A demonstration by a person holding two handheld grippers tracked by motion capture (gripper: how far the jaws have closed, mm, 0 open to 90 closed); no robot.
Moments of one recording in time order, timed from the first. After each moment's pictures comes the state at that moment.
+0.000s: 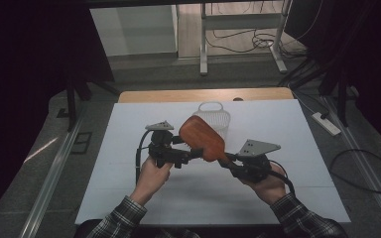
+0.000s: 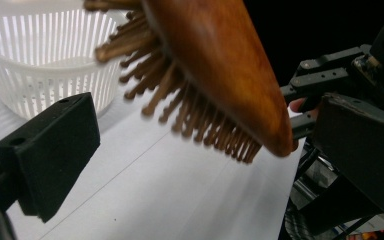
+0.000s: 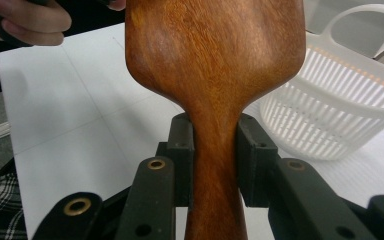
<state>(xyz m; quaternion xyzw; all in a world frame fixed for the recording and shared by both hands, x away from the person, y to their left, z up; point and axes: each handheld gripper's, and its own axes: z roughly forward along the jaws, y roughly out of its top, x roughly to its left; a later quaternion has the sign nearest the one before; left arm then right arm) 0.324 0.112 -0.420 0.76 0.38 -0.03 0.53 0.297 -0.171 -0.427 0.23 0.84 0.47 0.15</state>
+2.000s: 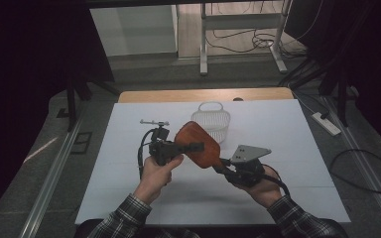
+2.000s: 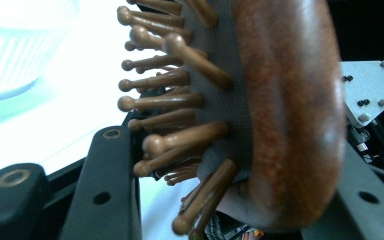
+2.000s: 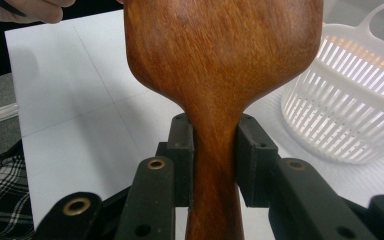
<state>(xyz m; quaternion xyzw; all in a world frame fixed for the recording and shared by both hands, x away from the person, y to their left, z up) 0.337 0.119 -0.431 0.69 0.40 -0.20 0.57 0.292 -0.158 -0.438 0.20 0.86 0.45 0.14</state>
